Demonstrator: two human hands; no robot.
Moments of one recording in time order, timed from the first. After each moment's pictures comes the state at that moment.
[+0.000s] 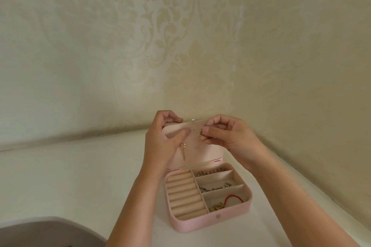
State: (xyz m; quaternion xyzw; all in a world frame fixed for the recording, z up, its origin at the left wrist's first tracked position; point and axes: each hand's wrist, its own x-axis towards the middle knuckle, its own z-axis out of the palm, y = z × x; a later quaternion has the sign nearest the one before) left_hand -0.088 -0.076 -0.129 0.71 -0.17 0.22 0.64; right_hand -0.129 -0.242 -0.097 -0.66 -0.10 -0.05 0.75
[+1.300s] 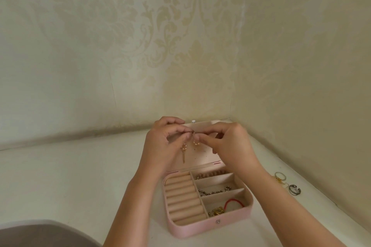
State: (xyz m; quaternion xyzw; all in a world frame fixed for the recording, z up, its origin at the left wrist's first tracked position) left_hand -0.086 -0.072 -0.129 0.76 -0.24 0.22 0.56; right_hand -0.134 -0.227 -0.104 -0.83 -0.06 -0.21 0.52
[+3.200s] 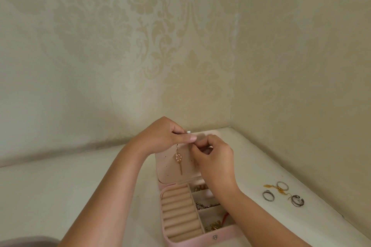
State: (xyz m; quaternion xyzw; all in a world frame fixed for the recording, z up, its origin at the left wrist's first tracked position) left_hand -0.062 -0.071 -0.065 0.89 -0.25 -0.05 0.37; right_hand -0.114 -0.204 -0.135 -0.75 0.00 -0.30 0.59
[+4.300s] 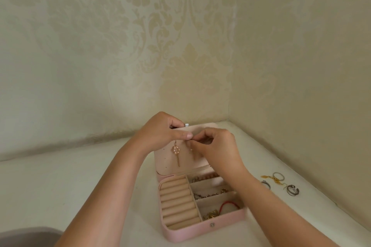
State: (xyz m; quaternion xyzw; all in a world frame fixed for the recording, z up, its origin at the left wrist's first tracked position) left_hand -0.067 -0.072 -0.076 0.87 -0.27 0.00 0.40; right_hand -0.118 -0.224 -0.122 -0.80 -0.05 -0.22 0.55
